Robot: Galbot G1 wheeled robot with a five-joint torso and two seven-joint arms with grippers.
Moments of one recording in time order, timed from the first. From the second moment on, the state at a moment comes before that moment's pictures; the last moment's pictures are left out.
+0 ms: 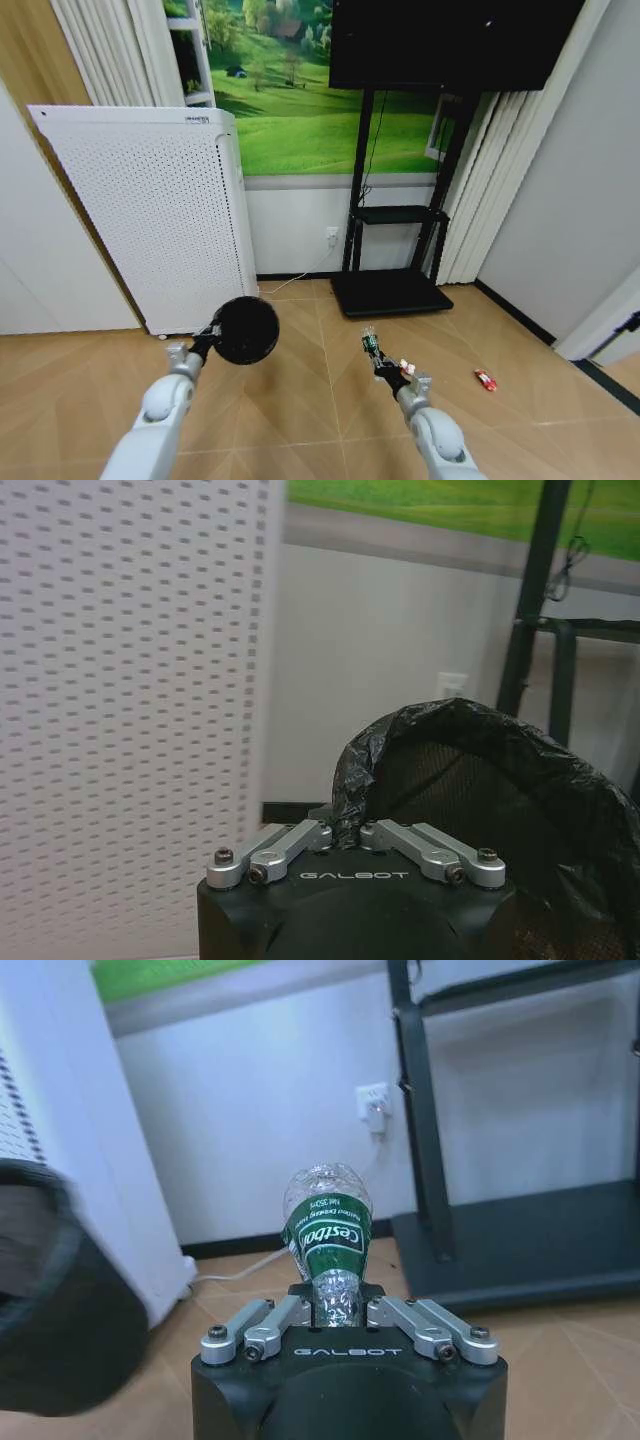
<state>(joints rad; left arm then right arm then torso) 1.06 -1.25 -0.44 -1.60 -0.41 0.20 0.07 -1.39 1.37 0.55 1.87 0.35 -0.26 -0.16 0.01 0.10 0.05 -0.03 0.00</state>
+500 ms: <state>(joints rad) 0.94 -1.42 -0.14 -1.49 -0.31 0.18 0.02 -1.32 1.40 0.38 1.94 0.35 -0.32 -0.06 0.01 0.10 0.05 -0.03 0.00</state>
